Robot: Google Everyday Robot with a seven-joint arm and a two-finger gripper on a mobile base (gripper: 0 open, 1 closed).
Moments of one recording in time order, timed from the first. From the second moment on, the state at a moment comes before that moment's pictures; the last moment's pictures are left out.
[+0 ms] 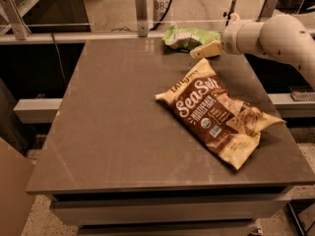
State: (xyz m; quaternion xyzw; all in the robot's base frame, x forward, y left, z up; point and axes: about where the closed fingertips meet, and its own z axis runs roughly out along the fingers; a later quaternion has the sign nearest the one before) arm 0.795 -0.189 0.893 -0.37 0.73 0.02 0.58
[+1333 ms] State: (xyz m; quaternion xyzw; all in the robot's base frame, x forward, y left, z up) arm 0.833 -0.208 0.839 -0.28 0.77 0.08 0.57
